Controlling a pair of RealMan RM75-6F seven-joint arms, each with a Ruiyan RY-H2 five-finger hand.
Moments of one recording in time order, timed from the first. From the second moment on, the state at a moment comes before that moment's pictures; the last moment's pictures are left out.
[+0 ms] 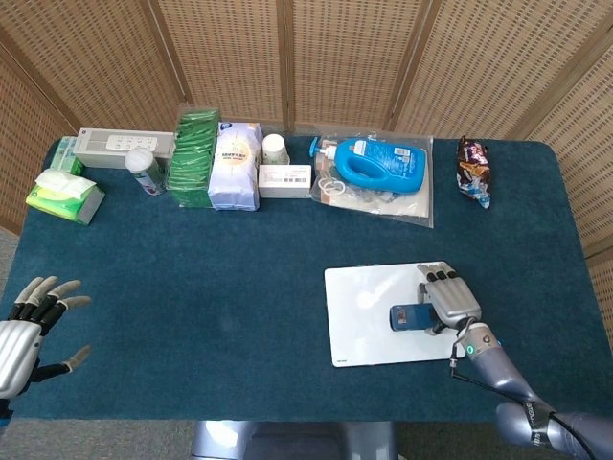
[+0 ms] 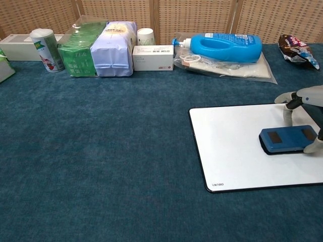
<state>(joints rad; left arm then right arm) -0.06 -1.00 0.04 -1.79 1.66 1.53 -0.11 0.65 -1.30 0.01 -1.61 -0.91 0.88 -0.43</state>
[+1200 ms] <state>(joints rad) -0.06 -1.01 0.05 -1.74 1.67 1.53 -0.17 0.74 -1.34 0.05 -1.76 -0.85 0.90 -0.54</state>
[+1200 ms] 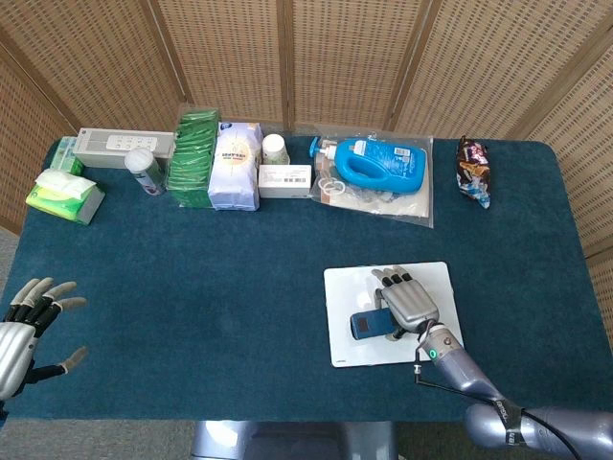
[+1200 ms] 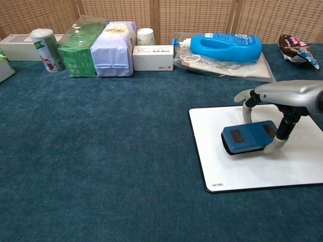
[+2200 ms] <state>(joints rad) -0.08 -1.02 0.06 -1.79 1.69 1.51 -0.10 0.73 -1.32 0.02 -1.71 -0.81 0.90 -0.49</state>
